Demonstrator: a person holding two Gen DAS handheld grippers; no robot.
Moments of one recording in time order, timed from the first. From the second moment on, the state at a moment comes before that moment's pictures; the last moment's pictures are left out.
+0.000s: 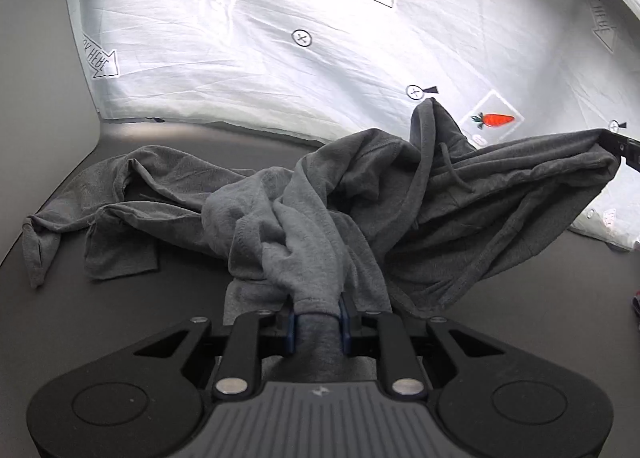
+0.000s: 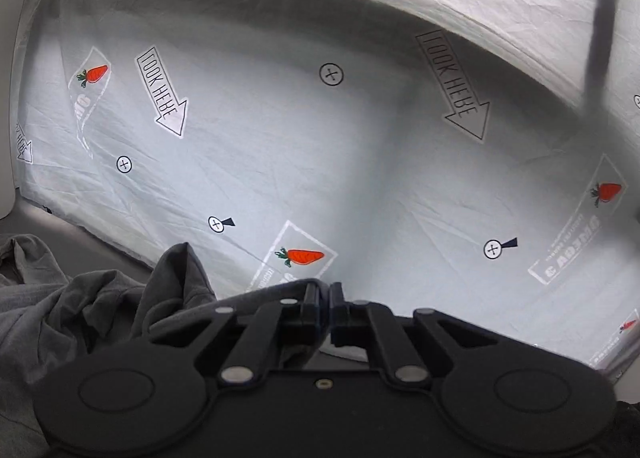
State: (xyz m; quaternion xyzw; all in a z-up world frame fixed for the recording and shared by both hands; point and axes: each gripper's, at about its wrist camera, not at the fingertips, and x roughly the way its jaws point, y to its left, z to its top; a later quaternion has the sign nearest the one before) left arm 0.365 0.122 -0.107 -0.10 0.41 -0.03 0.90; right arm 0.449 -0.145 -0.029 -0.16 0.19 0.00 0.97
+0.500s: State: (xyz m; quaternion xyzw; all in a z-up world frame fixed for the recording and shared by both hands) left arm 0.287 -0.090 -0.112 -0.04 0.50 -0.18 0.84; right arm 0.280 -0.365 -0.115 0.02 0.39 -0.08 0.92
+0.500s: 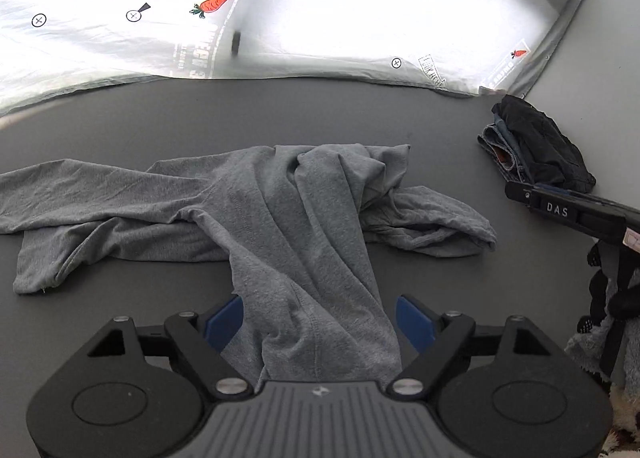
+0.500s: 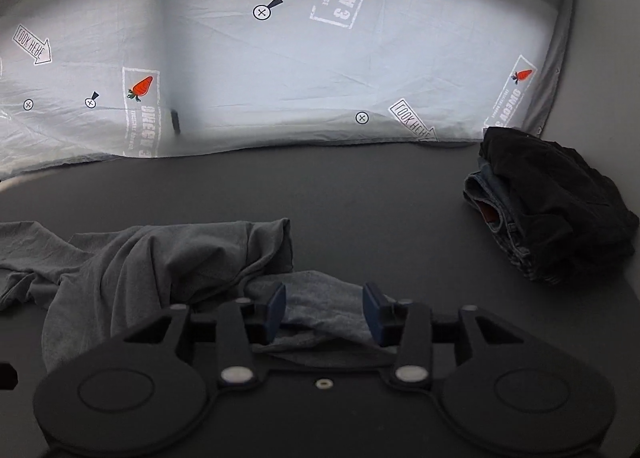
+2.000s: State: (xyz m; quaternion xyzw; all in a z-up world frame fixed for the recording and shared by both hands) left arm 0.411 0.077 -0.133 0.03 0.43 0.07 0.90; right arm 0.437 -0.235 -0.219 0.19 0.51 0.02 0.84
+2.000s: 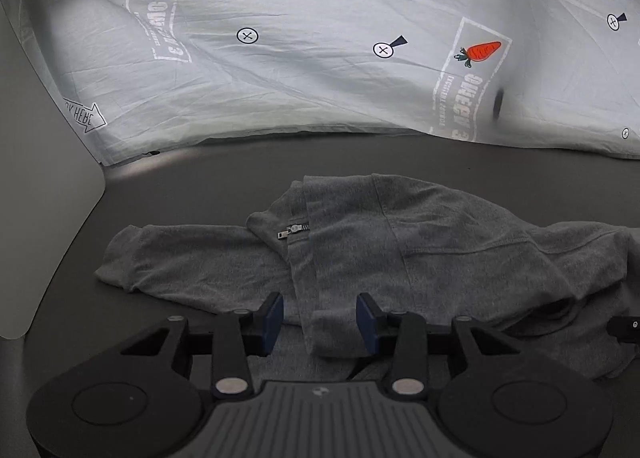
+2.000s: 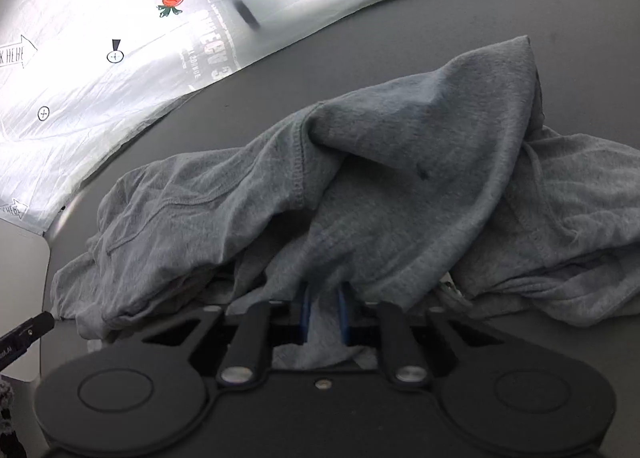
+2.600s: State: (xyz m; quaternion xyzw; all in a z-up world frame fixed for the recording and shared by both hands) left arm 0.409 -0.080 -0.146 0.13 0.41 -0.21 0.88; right arm 0.392 -0.331 -0.171 0.19 0.44 -0.09 0.87
